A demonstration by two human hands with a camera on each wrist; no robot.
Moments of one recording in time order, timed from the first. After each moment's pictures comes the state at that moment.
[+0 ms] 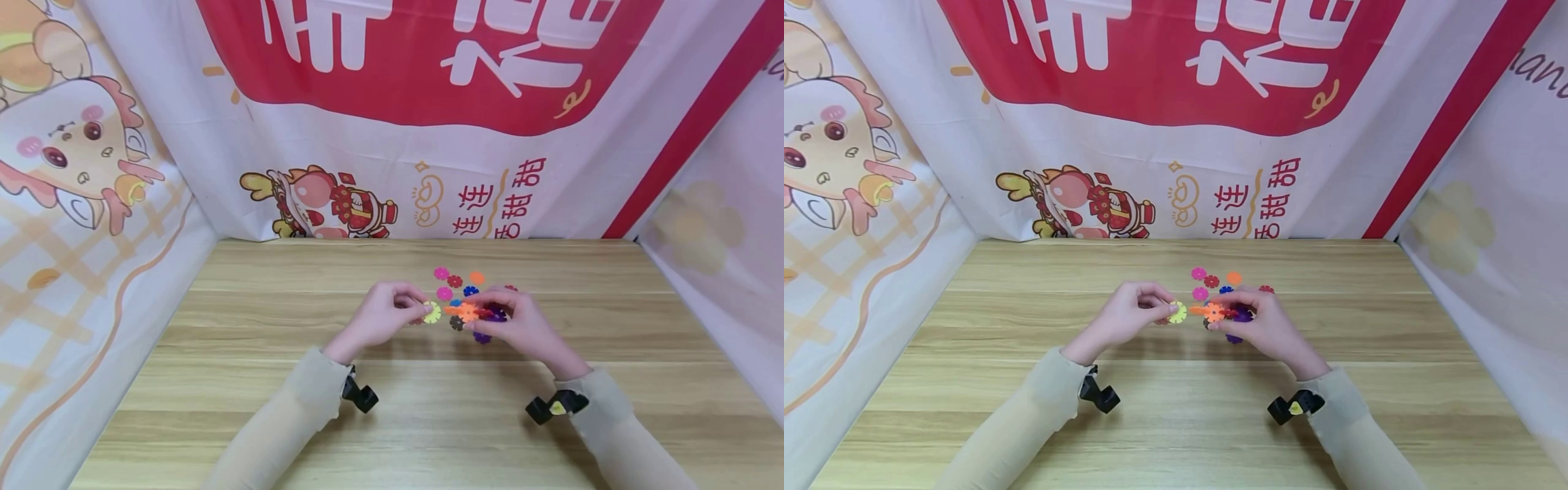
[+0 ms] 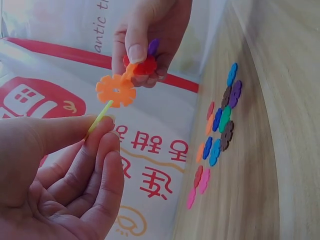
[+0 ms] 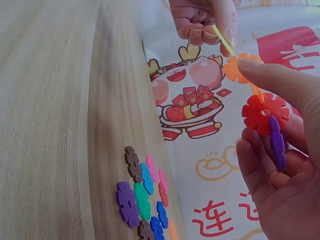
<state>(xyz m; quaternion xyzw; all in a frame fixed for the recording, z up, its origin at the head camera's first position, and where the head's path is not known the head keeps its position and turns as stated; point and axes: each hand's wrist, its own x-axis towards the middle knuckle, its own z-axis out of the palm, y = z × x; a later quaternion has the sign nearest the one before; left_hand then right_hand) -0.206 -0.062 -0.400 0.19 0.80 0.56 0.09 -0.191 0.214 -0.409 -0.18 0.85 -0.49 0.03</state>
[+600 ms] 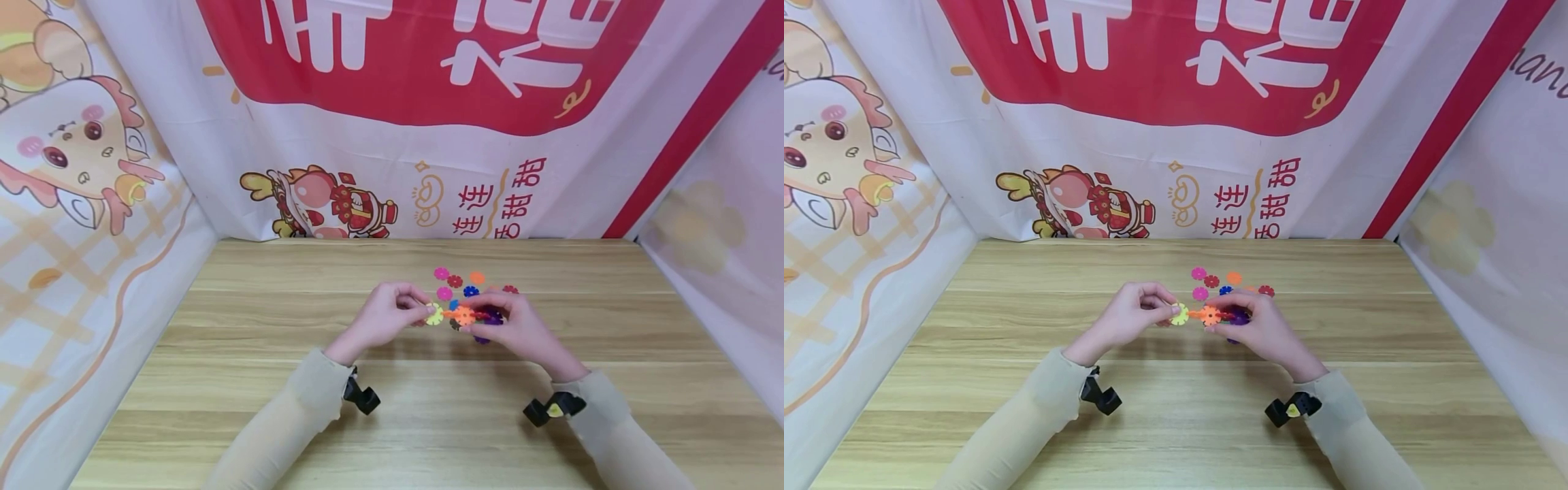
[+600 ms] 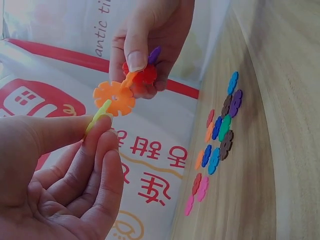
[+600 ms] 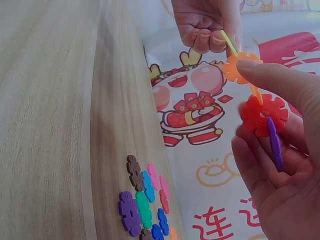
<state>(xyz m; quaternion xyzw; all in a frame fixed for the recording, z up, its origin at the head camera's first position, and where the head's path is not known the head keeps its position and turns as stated) -0.202 -0.058 -0.395 0.19 0.79 0.57 0.10 -0.188 0.209 -0.409 -0.18 0.85 -0.49 0.03</state>
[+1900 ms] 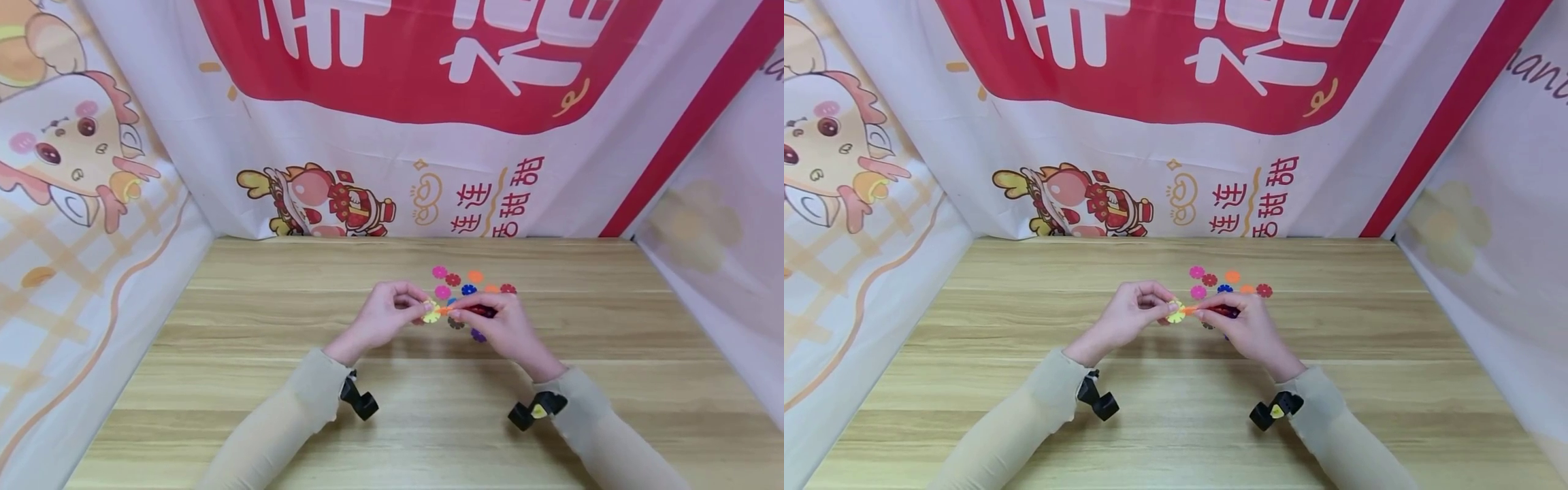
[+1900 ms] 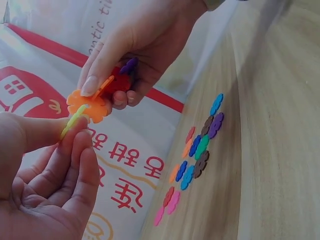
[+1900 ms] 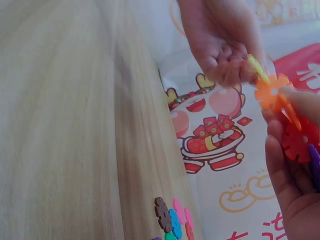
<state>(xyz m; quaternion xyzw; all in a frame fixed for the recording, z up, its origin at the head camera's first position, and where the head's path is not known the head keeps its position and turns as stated) -0.202 -0.056 -0.405 0.18 0.74 0.64 0.10 -0.185 0.185 -0.417 -0.23 0.80 -0.56 -0.07</state>
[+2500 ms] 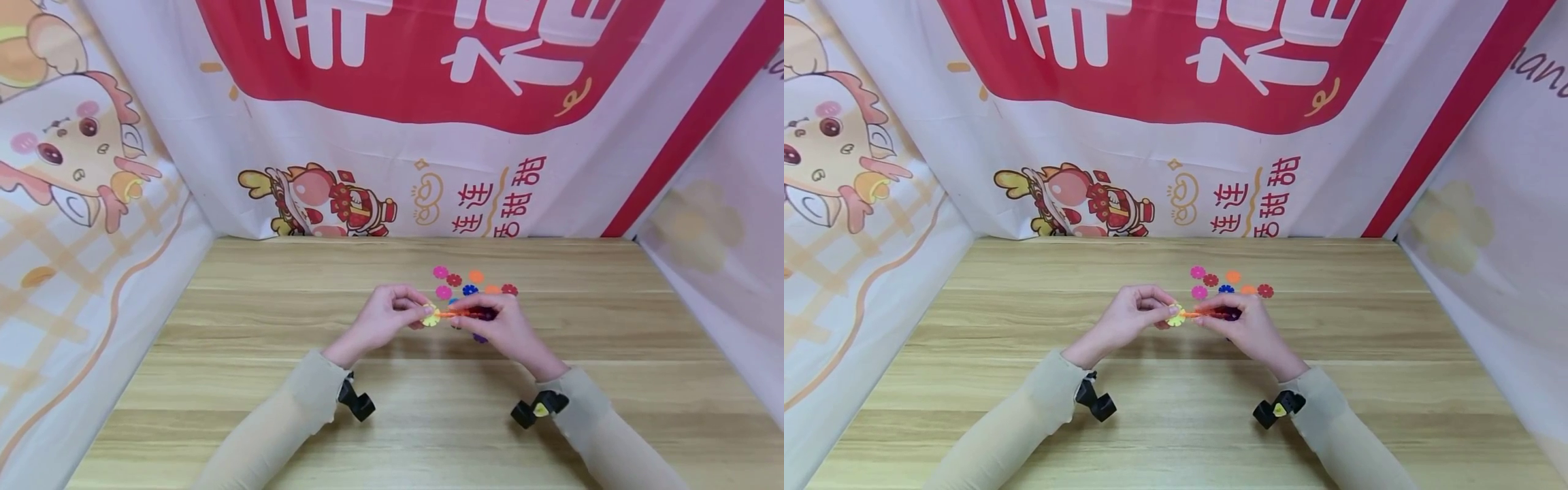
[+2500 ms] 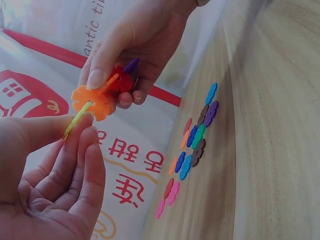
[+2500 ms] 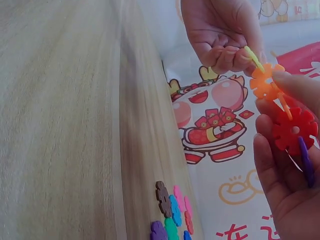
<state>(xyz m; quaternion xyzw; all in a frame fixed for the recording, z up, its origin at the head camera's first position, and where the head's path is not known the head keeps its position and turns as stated) -0.203 -0.060 -0.412 0.18 0.73 0.64 0.12 -0.190 0.186 -0.420 -0.23 0.80 -0.56 -0.03</state>
